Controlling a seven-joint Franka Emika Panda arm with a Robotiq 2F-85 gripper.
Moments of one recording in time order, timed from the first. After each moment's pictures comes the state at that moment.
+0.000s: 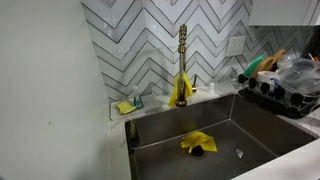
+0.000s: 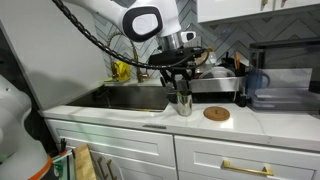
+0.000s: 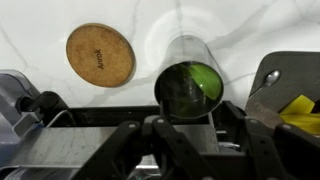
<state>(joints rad) -0.04 -0.21 -0.17 -2.34 0.13 2.41 -0.93</state>
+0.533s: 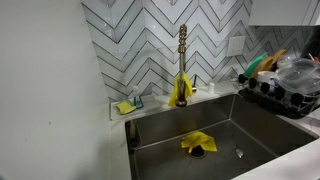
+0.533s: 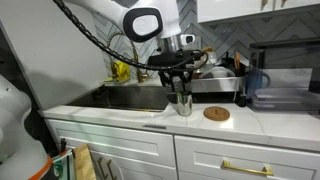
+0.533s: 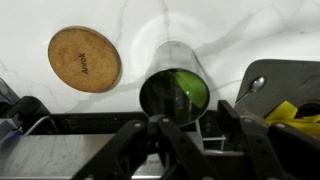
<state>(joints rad) -0.04 -0.20 -0.17 -2.33 0.14 2.35 -0.97</state>
